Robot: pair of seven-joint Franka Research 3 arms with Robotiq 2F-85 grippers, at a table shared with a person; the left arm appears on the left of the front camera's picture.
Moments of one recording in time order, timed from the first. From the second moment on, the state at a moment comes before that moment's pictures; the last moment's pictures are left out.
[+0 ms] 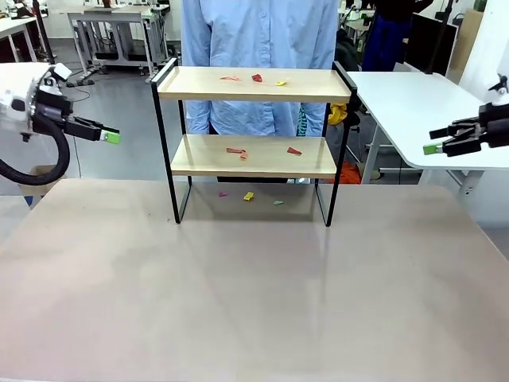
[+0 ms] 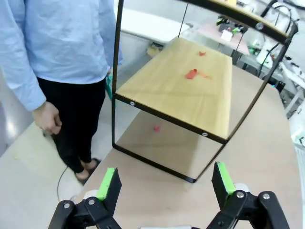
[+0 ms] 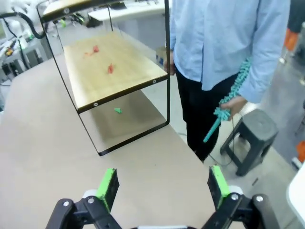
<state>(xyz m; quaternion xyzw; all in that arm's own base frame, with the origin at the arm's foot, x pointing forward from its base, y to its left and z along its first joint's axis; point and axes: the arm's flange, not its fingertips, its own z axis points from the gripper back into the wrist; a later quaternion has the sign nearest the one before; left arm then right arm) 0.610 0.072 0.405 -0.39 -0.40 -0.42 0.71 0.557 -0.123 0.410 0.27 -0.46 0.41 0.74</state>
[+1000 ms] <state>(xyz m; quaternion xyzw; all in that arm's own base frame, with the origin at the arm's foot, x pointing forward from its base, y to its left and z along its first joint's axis) 0.604 0.110 0.336 -0.48 -0.52 -0.46 0.54 0.564 -0.166 0.343 0.38 -0.54 0.42 0.62</state>
